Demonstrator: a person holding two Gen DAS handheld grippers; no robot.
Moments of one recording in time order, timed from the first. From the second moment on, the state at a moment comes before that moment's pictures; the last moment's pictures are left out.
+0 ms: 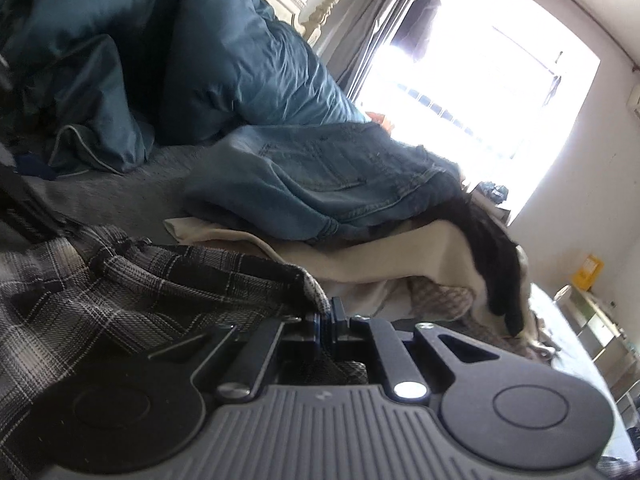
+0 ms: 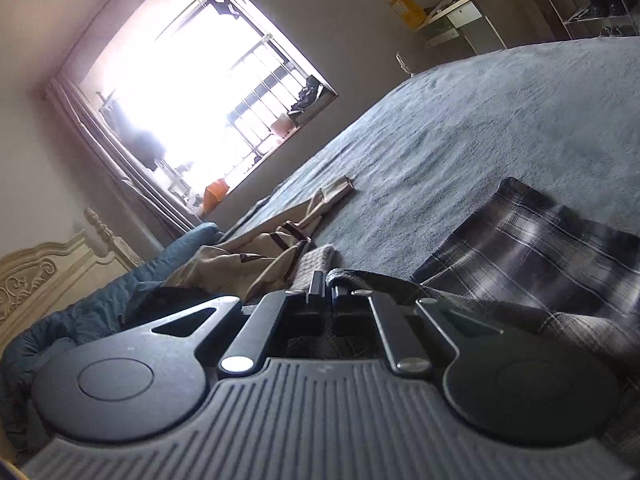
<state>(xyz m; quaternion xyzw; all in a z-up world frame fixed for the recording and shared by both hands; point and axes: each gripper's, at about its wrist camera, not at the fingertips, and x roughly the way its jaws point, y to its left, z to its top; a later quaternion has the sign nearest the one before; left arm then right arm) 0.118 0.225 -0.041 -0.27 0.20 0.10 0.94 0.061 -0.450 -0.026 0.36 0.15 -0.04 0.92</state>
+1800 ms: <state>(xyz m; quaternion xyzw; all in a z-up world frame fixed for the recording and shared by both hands) 0.149 0.267 -0.007 -0.41 0.25 0.05 0.88 0.110 -0.553 -0.034 0.61 0.28 0.09 0.74</state>
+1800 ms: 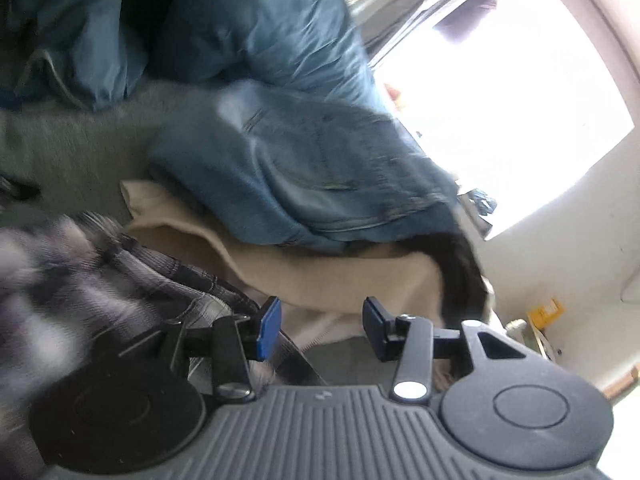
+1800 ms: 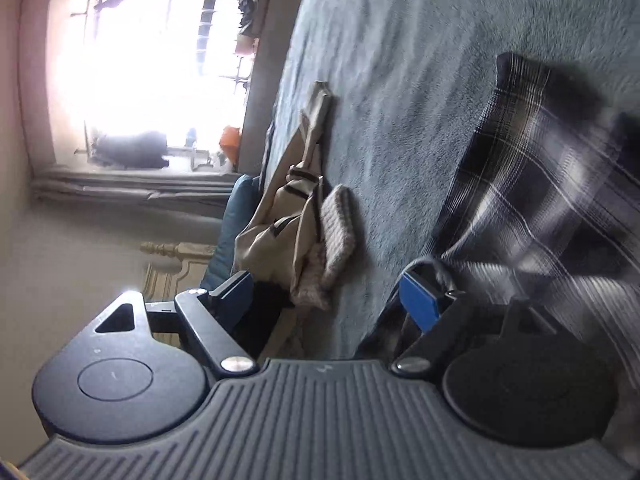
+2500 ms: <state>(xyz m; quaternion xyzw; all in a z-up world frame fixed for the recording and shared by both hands) -0.073 0.281 -0.041 -0.39 0.25 0.07 0.88 -0.019 -0.357 -0.103 0.57 0.41 0.14 0.70</state>
